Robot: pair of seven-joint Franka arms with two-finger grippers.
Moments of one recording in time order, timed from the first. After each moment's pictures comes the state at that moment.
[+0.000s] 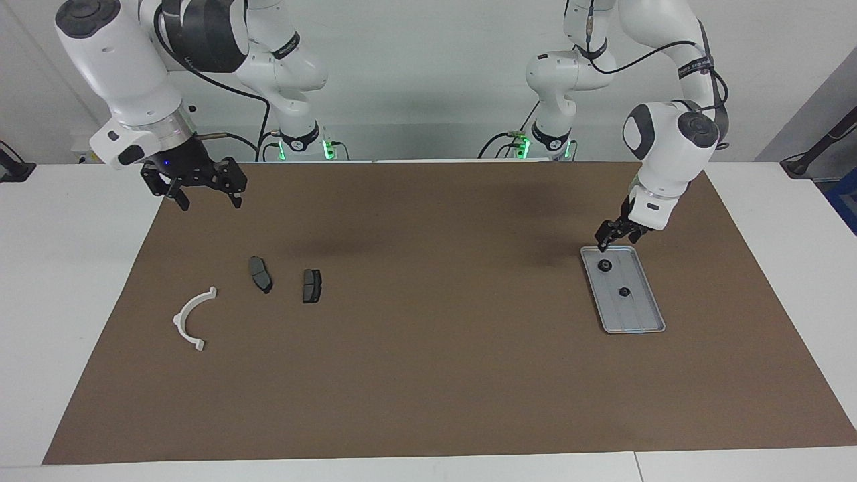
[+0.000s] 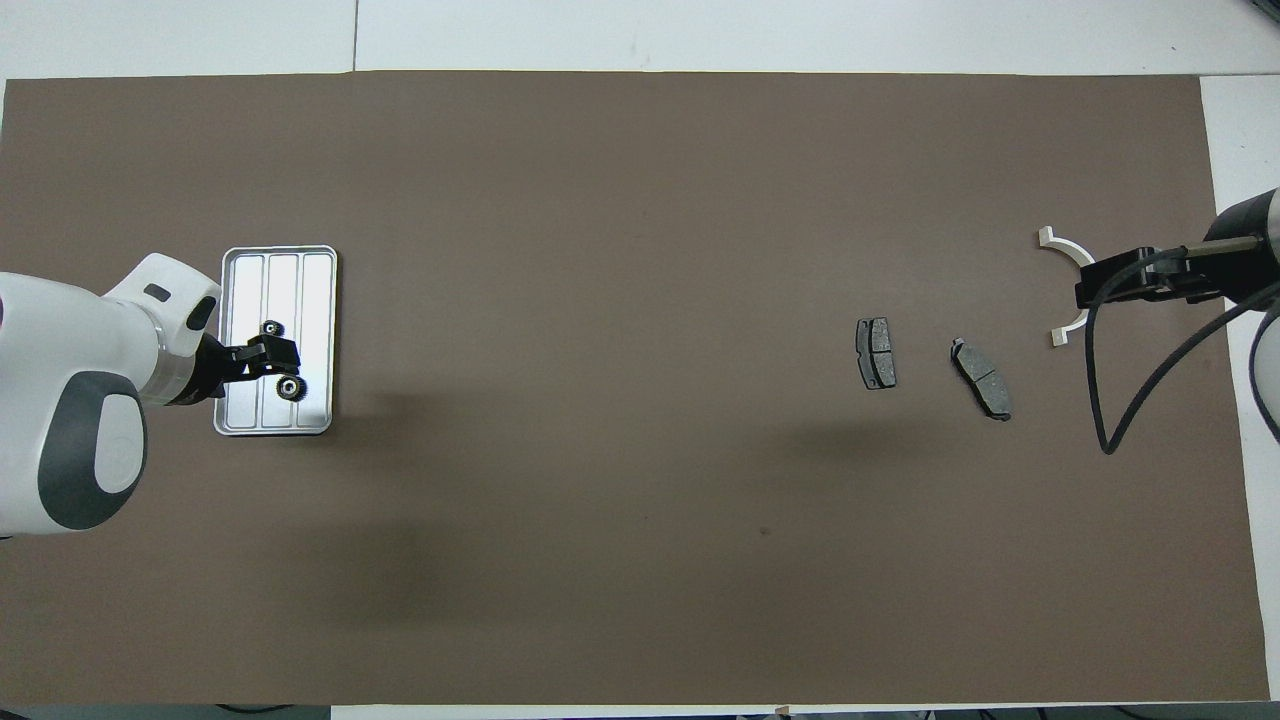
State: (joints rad) left arm -0.01 -0.02 -0.03 -2.23 -0.02 2.22 -0.24; right arm -0.09 0.01 0.08 -1.66 0.01 1.67 -0.04
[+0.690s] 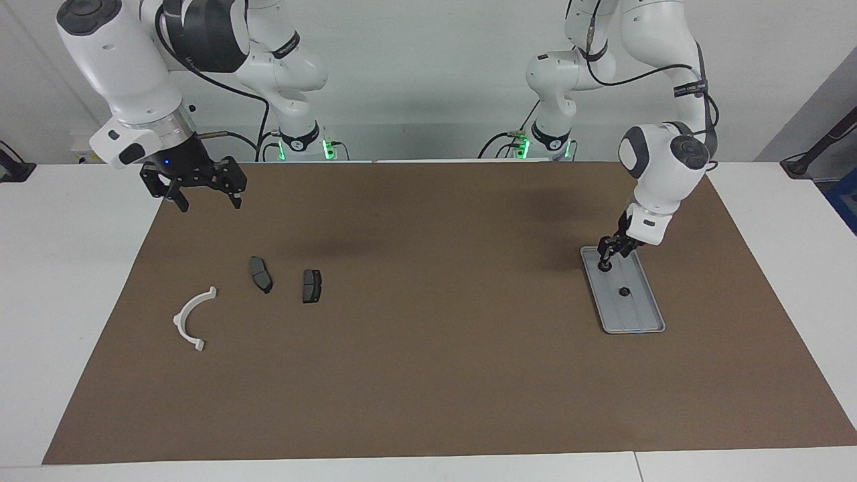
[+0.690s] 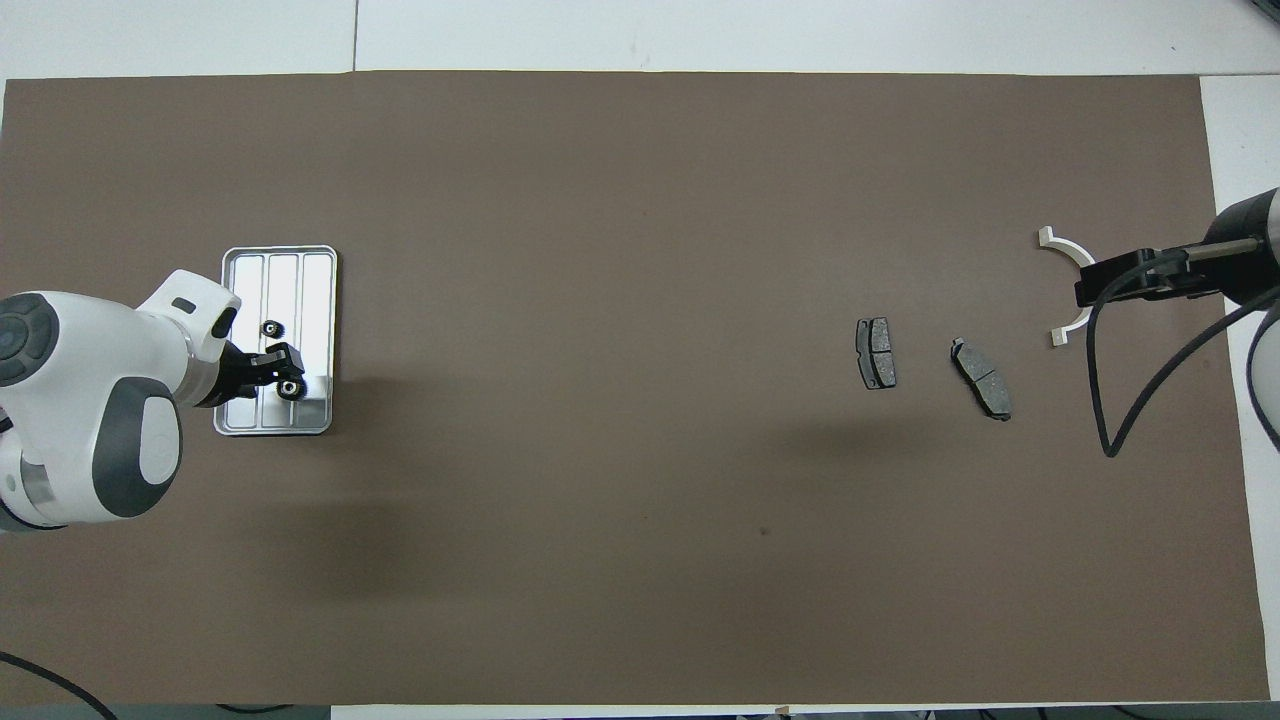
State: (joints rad) left arm 0.02 0.08 -0.03 -2.27 -0.02 2.37 -0.25; right arm -0.09 0.00 0.08 -1.67 0.01 1.69 -0.07
